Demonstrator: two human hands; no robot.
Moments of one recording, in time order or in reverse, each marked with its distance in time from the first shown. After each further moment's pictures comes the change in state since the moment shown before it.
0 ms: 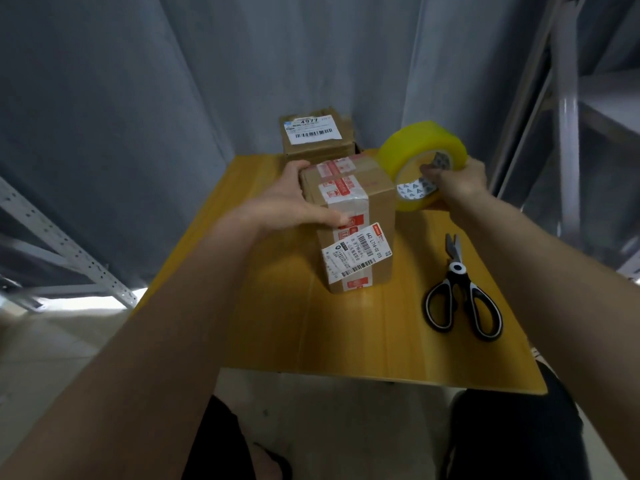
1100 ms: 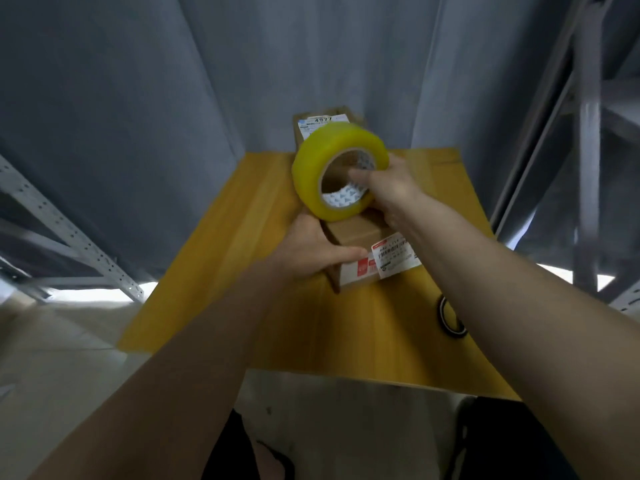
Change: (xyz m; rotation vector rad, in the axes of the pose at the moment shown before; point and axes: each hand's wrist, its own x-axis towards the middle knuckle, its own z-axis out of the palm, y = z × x) left_hand 0.006 -0.056 0.048 -0.056 0.141 0.162; right_hand -0.042 -0.021 0.095 0.077 -0.324 -0.002
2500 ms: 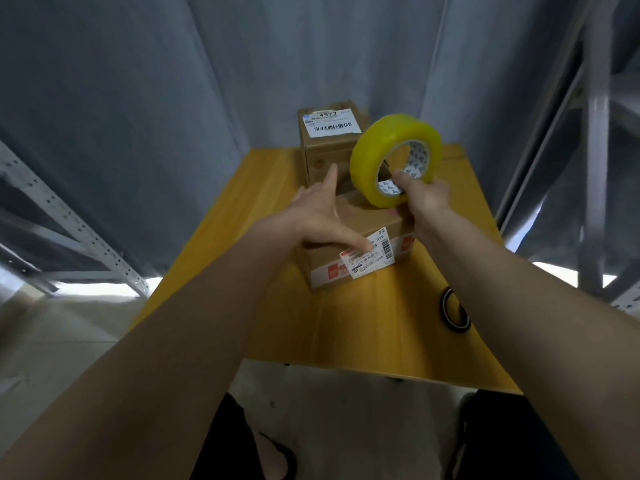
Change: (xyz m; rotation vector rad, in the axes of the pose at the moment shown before) left_hand 0.027 0.032 -0.021 0.496 -0.253 -0.176; right_hand 0.012 0.037 -0.038 0.110 0.293 0.138
